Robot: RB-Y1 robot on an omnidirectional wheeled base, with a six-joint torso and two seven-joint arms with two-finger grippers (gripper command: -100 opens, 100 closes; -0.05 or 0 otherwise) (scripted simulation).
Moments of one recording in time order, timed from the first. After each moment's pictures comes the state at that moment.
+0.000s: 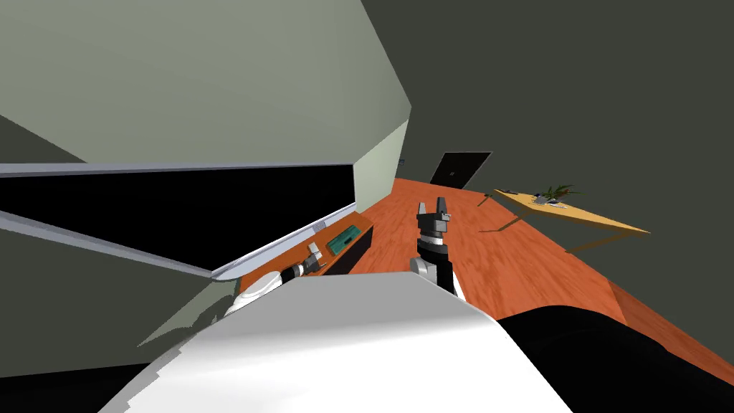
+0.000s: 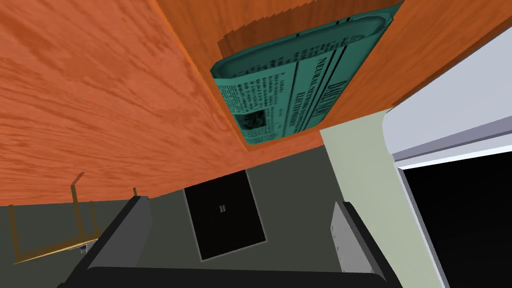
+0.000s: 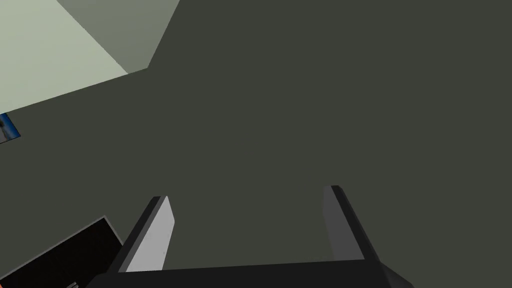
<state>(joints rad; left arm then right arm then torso) 0.21 0.63 -0.18 -1.18 -1.09 -0.64 -0.63 0.48 0.01 -0.06 -2.38 -0.02 -0.46 -0.10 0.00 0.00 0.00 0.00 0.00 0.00</state>
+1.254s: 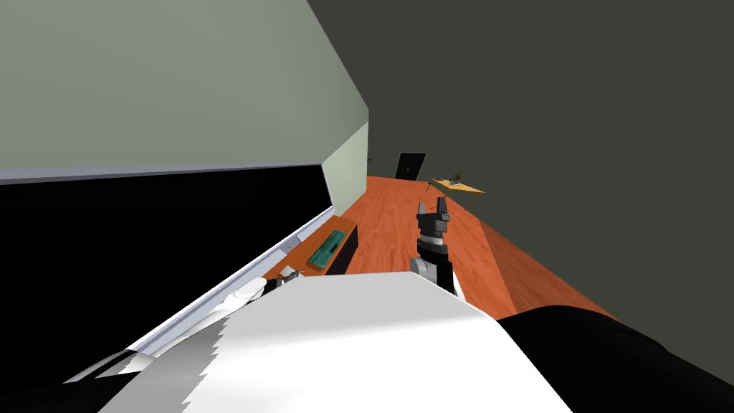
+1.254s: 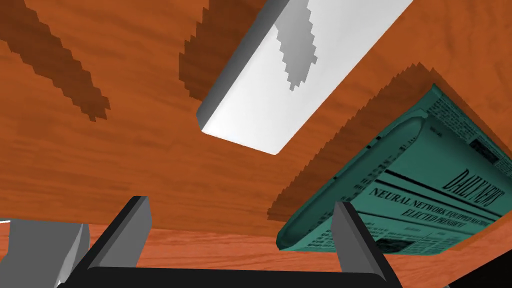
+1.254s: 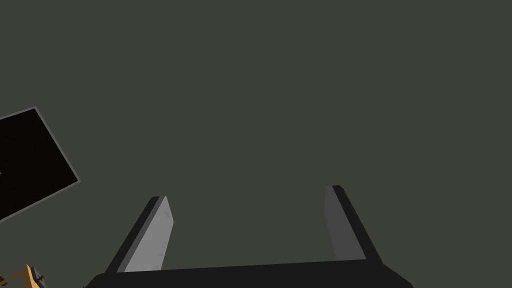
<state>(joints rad) 0.09 0.74 -0.26 -0.78 -1.42 -0.71 -0.85 0.48 0.01 -0.06 -2.38 -0.02 -0.46 -0.10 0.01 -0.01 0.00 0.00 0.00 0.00</state>
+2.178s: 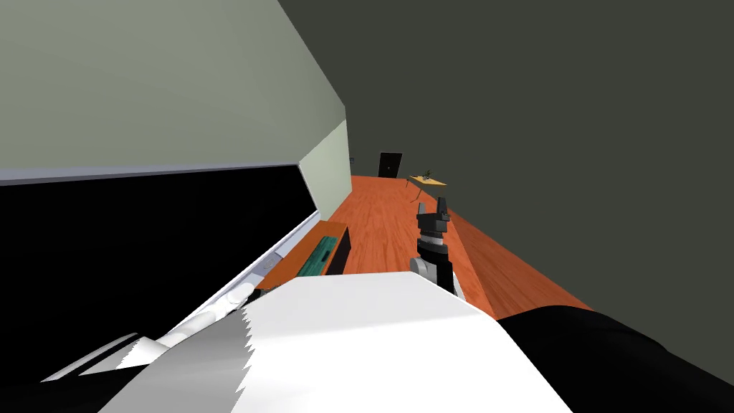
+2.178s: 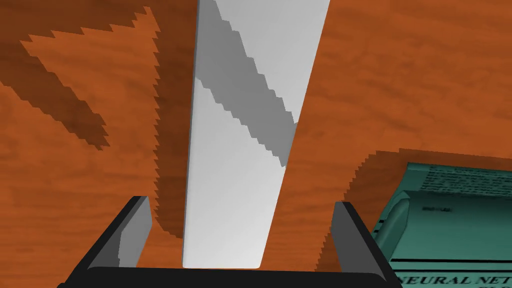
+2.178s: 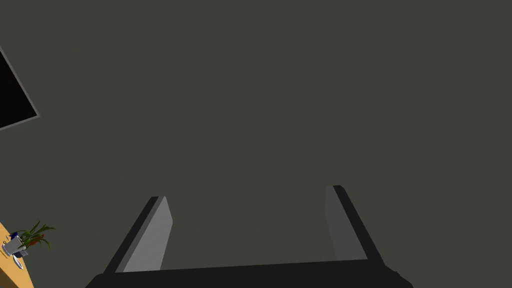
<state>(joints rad) 0.03 0.80 -0.32 -0.58 -1.64 -0.75 -0.96 0.48 0.01 -0.06 -2.38 -0.02 -0.46 -0.10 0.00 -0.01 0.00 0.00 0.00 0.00</state>
